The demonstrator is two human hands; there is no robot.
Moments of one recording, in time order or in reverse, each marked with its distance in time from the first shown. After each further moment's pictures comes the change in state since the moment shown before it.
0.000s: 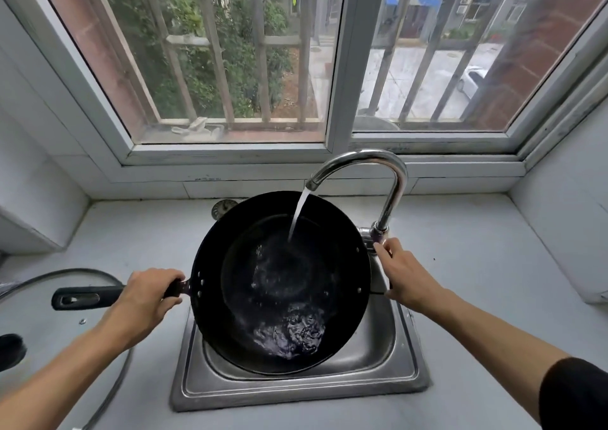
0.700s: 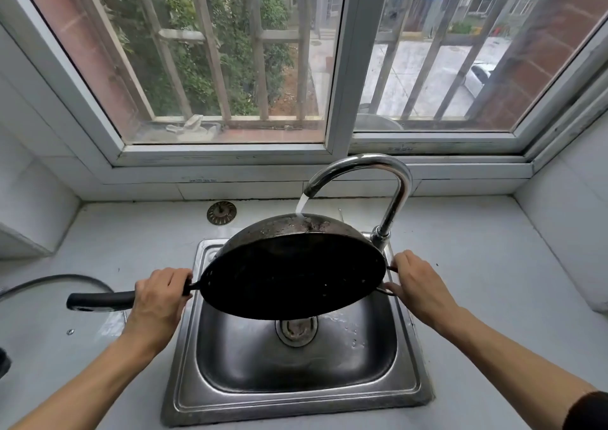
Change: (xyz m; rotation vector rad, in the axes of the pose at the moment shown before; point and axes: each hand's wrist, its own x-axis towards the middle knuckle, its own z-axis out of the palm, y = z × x) left_hand 0.020 0.019 0.040 0.102 0.224 -0.043; right_hand -0.005 0.014 0.006 0.101 0.134 0.096
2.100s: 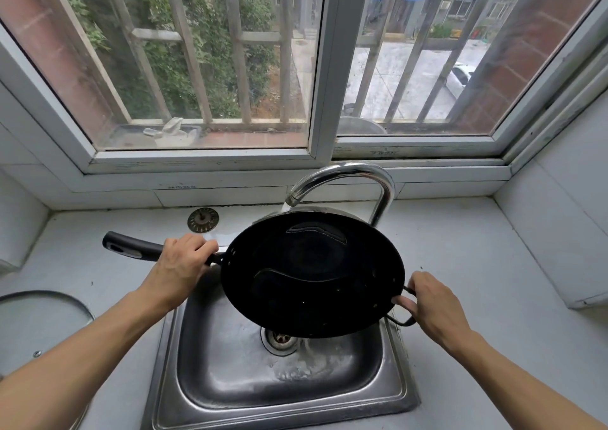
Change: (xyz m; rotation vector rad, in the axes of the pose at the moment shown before) left_hand 0.085 0.036 -0.004 0.020 -0.005 0.329; right_hand -0.029 0.038 0.005 0.143 -0.025 0.323
